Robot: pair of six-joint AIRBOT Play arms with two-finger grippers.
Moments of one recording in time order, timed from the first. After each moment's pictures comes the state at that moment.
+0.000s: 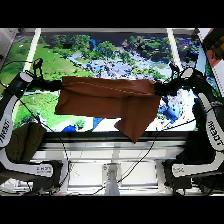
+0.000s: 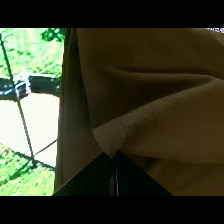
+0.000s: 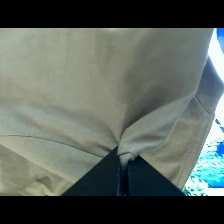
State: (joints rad) left arm 0.18 -1.58 1.21 1.04 -0.81 -1.15; right arm -0.08 -1.56 1.26 -1.23 1.10 1.52
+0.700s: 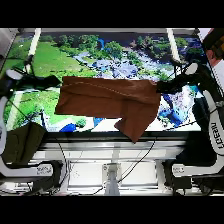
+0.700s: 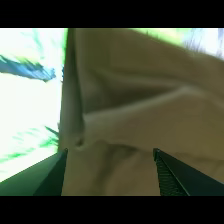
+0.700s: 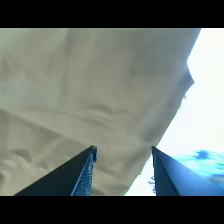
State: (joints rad) left arm 0.26 -1.45 1.24 0.99 -0.90 -1.16; right arm -0.08 -1.49 1.36 -1.36 1.25 1.42
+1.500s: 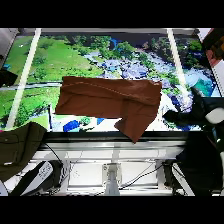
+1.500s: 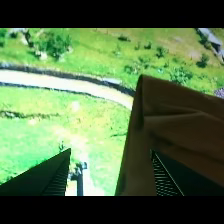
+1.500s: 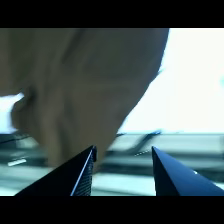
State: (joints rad) left arm 0.56 -1.00 1.16 1.02 -1.06 -1.10; right arm -0.24 -0.73 0.57 -1.07 1.19 1.46
